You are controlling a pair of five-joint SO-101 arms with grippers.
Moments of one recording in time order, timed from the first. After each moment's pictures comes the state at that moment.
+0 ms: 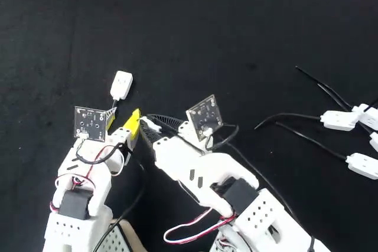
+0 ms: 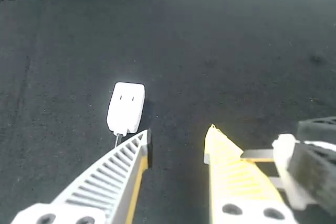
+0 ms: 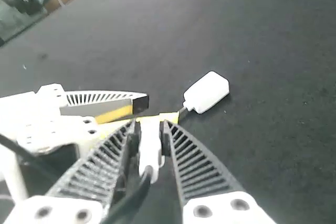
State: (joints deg) left arm 6.8 -104.0 92.2 40.7 2.4; right arm -43.5 -73.7 79.5 25.2 -16.3
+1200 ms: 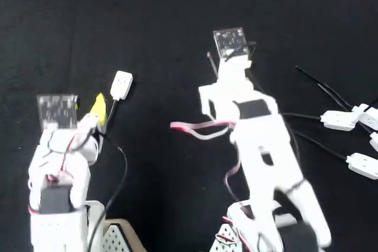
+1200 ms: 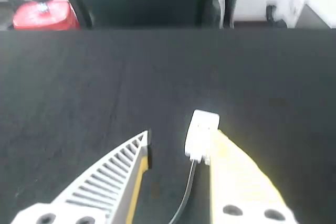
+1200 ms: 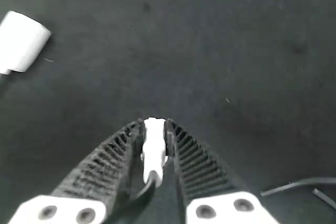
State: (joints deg) left arm -8.8 -89.1 76.2 45.0 -3.2; right arm -11.3 -26.2 40.7 50.0 -1.5
